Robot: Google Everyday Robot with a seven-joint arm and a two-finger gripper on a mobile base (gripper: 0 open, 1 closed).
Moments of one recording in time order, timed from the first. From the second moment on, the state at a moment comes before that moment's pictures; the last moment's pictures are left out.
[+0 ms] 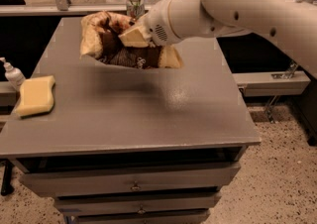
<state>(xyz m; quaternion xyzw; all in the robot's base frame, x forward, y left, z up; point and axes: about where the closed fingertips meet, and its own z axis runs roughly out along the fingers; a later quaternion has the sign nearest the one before) 0.606 0.062 0.961 -0.47 0.71 0.21 0.48</state>
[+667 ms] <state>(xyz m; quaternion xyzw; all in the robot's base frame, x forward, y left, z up) 0.657 0.139 0.956 -0.45 0.69 0.21 0.52</state>
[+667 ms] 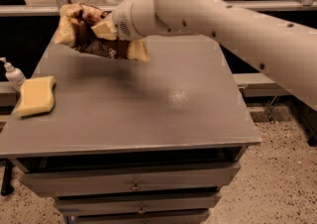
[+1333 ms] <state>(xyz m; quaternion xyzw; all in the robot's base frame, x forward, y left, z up) 0.666 0.211 0.937 -0.44 0.68 0.26 0.52</state>
